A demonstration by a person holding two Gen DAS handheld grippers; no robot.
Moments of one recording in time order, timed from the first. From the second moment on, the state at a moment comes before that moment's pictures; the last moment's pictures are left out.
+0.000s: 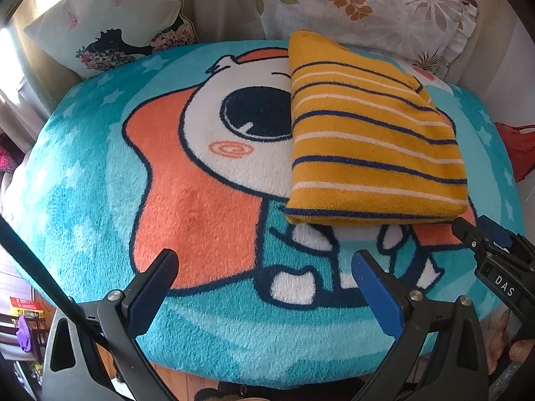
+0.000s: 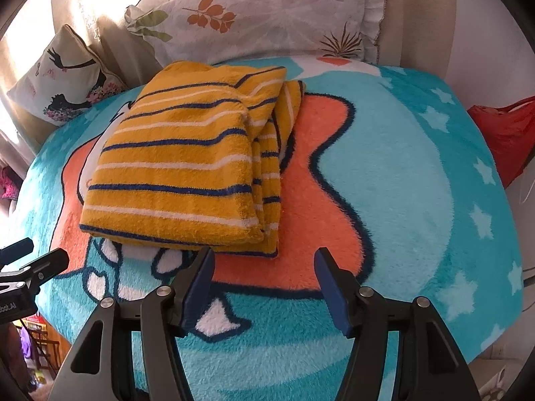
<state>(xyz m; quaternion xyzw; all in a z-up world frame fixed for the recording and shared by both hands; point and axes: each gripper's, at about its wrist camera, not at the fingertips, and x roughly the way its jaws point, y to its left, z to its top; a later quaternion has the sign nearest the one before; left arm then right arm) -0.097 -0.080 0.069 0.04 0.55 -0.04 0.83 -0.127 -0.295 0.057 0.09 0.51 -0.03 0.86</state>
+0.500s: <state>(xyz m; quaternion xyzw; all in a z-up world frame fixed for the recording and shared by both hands) -0.102 -0.087 0.065 0.02 0.56 -0.03 0.83 -0.126 -0.293 0.052 0.07 0.51 -0.02 0.85</state>
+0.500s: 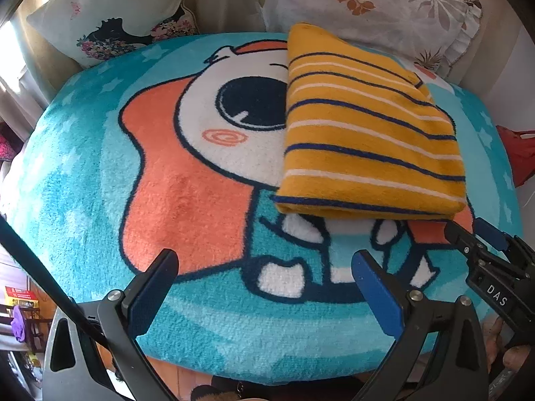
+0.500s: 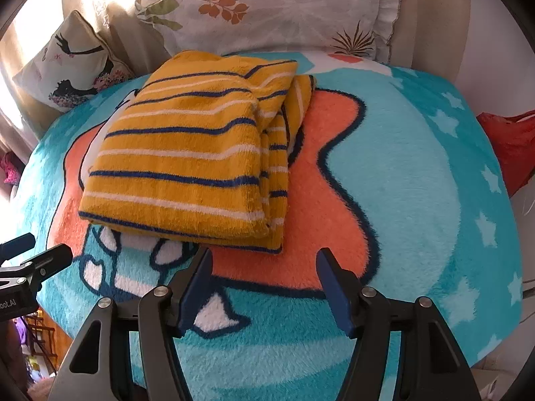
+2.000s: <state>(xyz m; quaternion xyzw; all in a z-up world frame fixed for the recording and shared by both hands) -0.107 -0.090 0.077 0.01 0.55 -0.05 0.84 -0.142 -0.292 0.064 0.05 0.51 -0.03 0.86</state>
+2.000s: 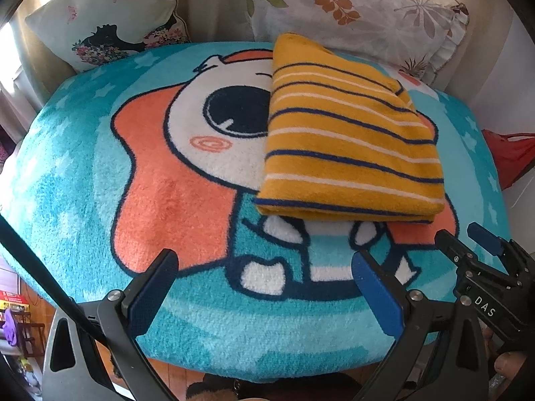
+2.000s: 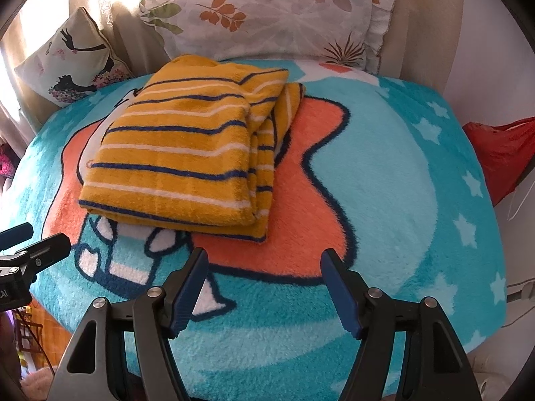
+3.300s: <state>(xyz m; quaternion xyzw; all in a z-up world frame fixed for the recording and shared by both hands) -0.051 0.035 0.063 -0.02 0.57 -0.03 0.82 -0.008 -0.219 0.097 0.04 0.43 -0.05 0.90</state>
